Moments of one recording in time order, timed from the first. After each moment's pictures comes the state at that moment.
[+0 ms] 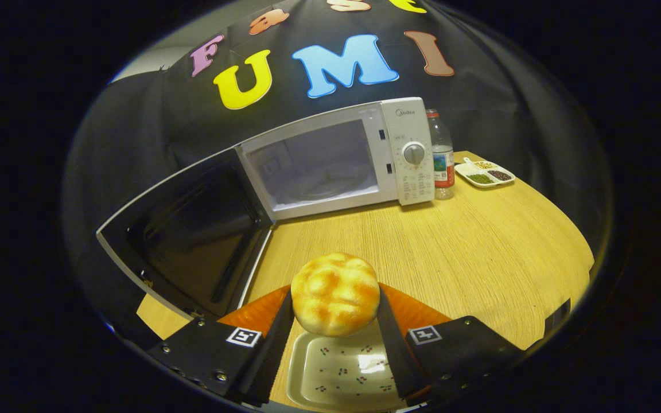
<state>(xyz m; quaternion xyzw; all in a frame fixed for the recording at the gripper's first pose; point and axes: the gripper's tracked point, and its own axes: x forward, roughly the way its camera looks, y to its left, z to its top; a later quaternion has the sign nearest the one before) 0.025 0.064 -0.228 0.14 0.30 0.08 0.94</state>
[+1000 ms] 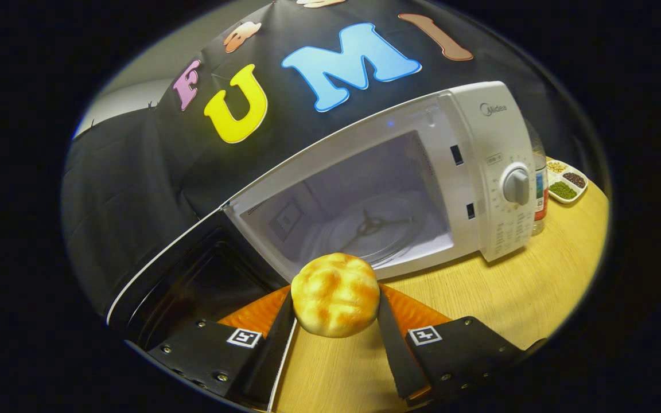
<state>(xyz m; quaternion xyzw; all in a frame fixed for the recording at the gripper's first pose) 0.205 0.124 -0.222 0.24 0.25 0.14 0.93</state>
